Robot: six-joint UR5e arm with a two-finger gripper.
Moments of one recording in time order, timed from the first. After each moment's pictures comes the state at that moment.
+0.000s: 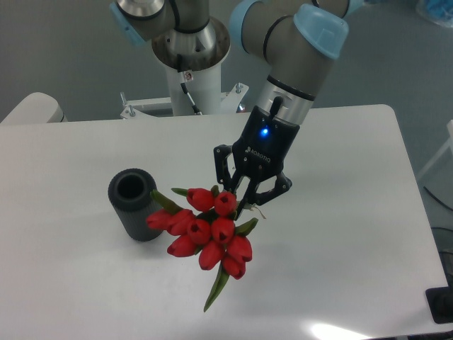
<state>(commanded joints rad) 2.60 -1.78 -1.61 -0.96 0.85 1.00</state>
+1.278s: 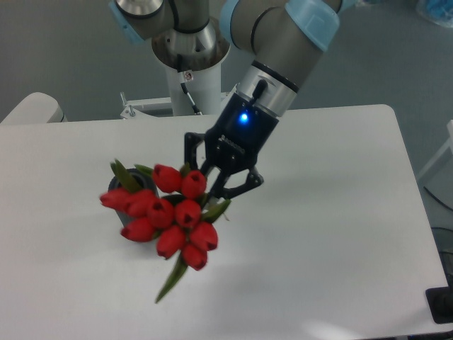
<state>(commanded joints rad) 2.56 -1.75 -1.60 -0.91 0.49 0.88</state>
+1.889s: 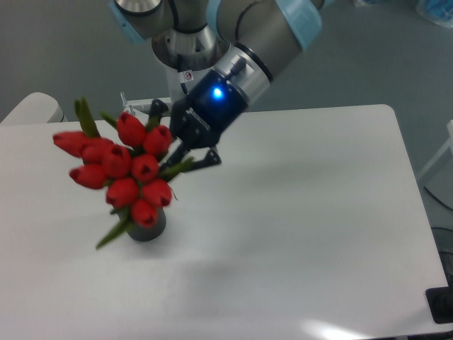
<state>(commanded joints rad) 2.55 -1.62 -1.81 -0.89 0.38 0.91</state>
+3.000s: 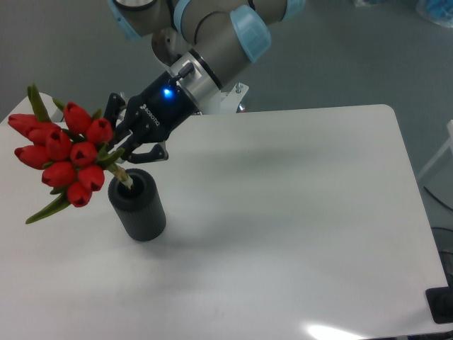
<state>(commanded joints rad) 2.47 -1.64 -1.91 -0.85 0.38 1.01</state>
